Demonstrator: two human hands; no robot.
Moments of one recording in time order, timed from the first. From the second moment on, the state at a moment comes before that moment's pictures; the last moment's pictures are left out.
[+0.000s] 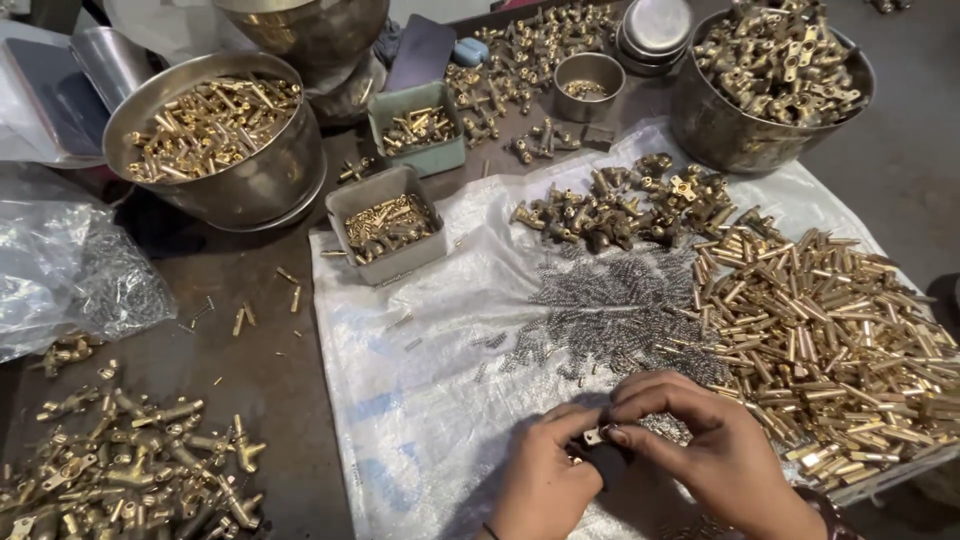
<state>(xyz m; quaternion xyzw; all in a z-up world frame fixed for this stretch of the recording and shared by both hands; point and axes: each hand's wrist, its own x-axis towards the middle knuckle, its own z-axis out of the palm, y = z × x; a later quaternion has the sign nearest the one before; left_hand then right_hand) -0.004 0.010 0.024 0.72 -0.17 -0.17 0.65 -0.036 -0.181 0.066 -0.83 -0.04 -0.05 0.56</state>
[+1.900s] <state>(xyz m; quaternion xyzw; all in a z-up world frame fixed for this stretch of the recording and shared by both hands) -0.010 0.007 -0.005 0.62 -0.13 -0.38 0.67 -0.004 -0.201 0.100 -0.85 -0.06 0.17 0.50</state>
